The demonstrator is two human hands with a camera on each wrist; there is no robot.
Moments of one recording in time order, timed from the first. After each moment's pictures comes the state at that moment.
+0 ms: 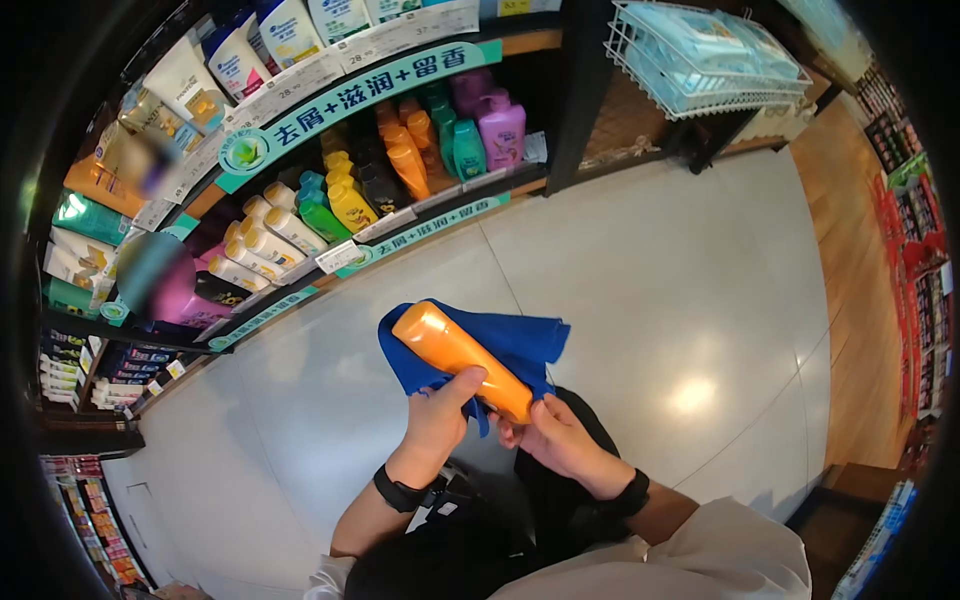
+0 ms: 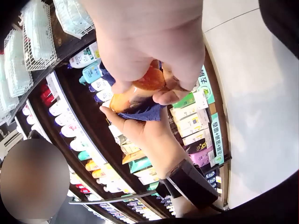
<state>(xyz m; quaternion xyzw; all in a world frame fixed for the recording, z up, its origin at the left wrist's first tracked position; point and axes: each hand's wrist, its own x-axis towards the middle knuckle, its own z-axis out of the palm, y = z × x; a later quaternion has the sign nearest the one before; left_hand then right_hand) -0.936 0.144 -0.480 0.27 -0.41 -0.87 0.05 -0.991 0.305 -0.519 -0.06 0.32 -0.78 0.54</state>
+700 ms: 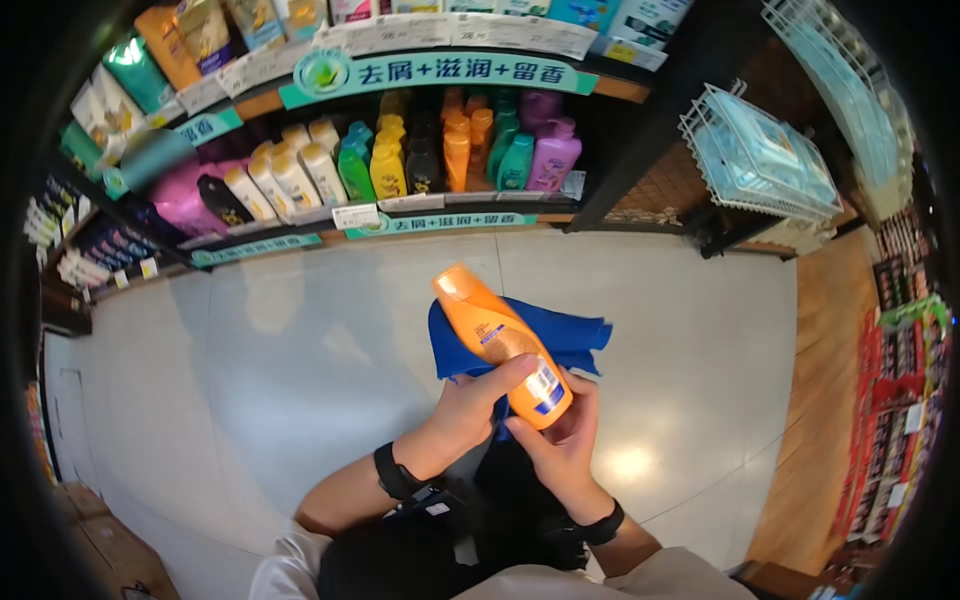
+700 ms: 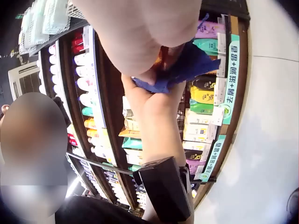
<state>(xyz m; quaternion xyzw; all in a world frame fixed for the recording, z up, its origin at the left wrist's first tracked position) -0.963 0.176 -0.474 0.19 -0.25 -0.94 0.11 -1.013 0.304 -0.497 -0.25 0.63 -0.71 0.21</state>
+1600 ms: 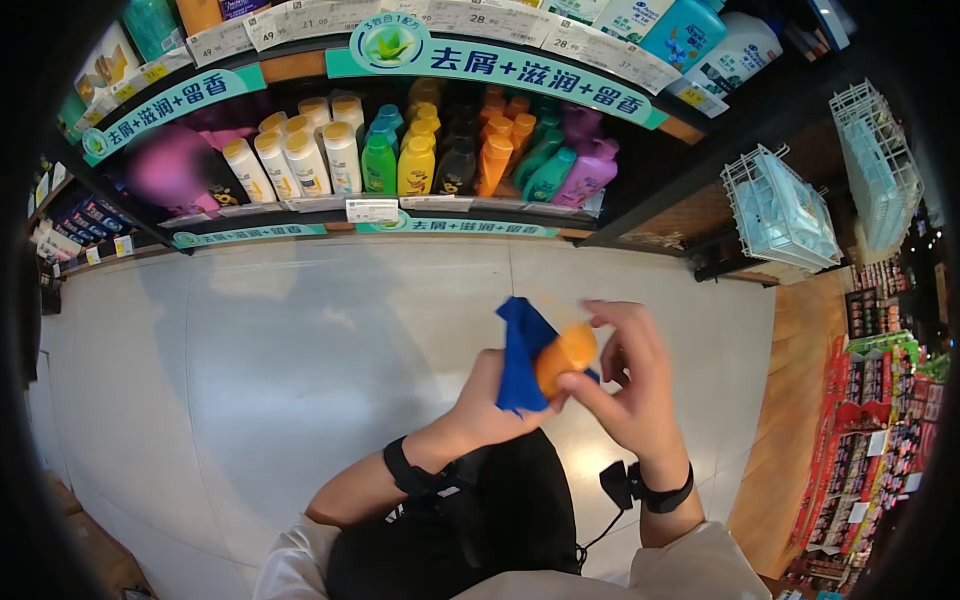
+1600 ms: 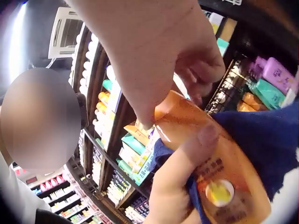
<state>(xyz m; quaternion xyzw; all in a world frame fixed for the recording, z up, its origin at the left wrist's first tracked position) -0.965 0.116 -0.512 0.09 -0.64 -0.72 0.26 -1.062 0.207 -0.403 -0.40 0.80 -0.44 0.09</state>
